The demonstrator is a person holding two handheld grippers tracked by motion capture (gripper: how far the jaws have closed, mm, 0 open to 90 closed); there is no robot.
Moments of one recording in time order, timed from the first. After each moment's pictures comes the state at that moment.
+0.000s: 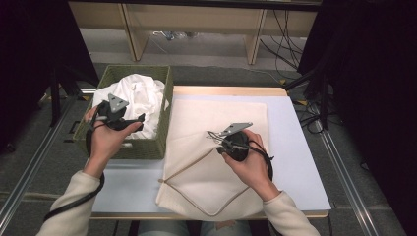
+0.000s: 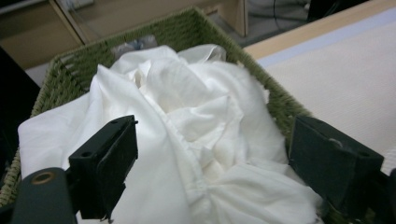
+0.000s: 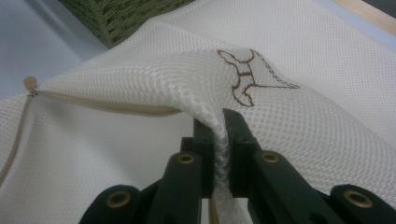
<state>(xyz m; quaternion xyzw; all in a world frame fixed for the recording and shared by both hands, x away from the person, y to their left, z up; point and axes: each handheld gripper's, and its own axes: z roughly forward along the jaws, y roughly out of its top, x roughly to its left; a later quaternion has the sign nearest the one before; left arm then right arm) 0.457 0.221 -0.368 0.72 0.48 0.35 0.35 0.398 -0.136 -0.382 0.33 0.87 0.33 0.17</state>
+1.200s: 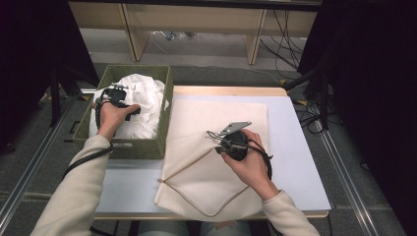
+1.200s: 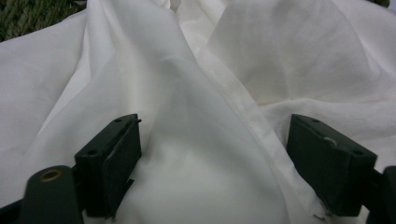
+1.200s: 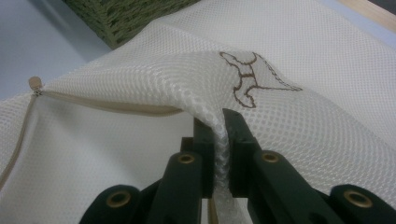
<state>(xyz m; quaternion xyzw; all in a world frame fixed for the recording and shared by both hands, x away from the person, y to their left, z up) 0.556 0.254 -0.414 0.72 0.59 0.27 0.27 0.397 -0.134 -0.382 0.35 0.87 0.32 0.14</state>
